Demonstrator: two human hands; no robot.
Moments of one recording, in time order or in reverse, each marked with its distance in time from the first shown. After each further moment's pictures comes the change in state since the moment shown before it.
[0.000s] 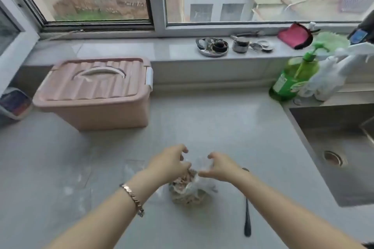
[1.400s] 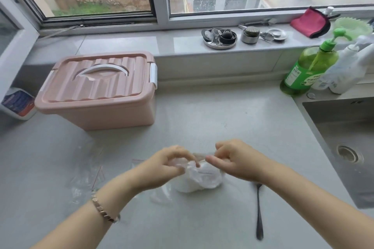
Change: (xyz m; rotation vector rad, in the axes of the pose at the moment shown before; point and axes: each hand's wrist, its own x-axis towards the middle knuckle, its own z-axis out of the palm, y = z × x) left_hand -0.021 -0.022 -0.033 -0.487 -0.143 0.287; right_hand -0.043 -0.029 -0.057 -0.055 0.110 -0.604
